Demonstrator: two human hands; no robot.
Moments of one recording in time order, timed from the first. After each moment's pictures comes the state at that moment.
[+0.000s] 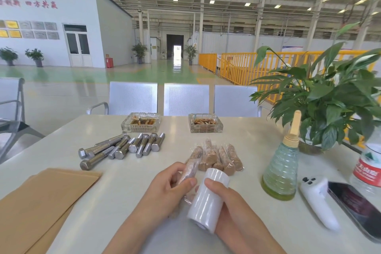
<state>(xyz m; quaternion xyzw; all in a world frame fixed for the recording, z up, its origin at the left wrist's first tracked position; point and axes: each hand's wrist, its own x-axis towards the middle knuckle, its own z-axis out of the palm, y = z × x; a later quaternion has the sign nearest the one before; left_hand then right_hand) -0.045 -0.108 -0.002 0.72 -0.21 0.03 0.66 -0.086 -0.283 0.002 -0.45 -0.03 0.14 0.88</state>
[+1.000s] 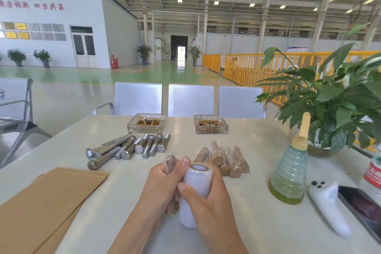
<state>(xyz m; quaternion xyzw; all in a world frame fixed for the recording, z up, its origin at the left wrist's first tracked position) -0.037 -0.101 0.004 0.67 -0.06 0.05 0.73 -0.082 -0.228 -0.005 -0.72 -0.07 -0.14 0.67</state>
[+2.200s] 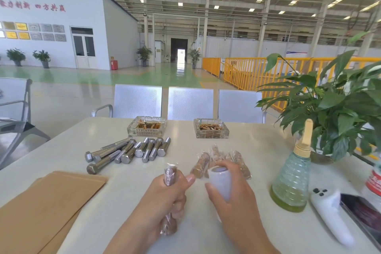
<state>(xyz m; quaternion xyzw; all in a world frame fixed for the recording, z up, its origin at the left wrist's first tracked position) -0.046 -0.094 0.002 0.62 -0.08 -0.07 0.78 -0.062 -0.282 -0.005 -0.85 -0.09 -0.26 0.44</state>
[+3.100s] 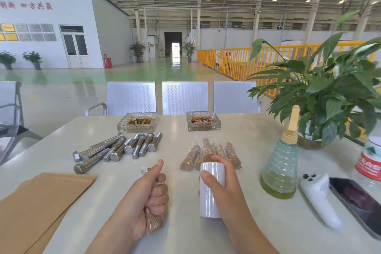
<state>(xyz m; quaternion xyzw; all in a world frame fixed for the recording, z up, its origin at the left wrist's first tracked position) -0.038 -0.093 0.010 0.49 0.11 -0.18 0.85 -0.045 -0.284 -0.025 -0.67 -0.01 -0.10 0.74</state>
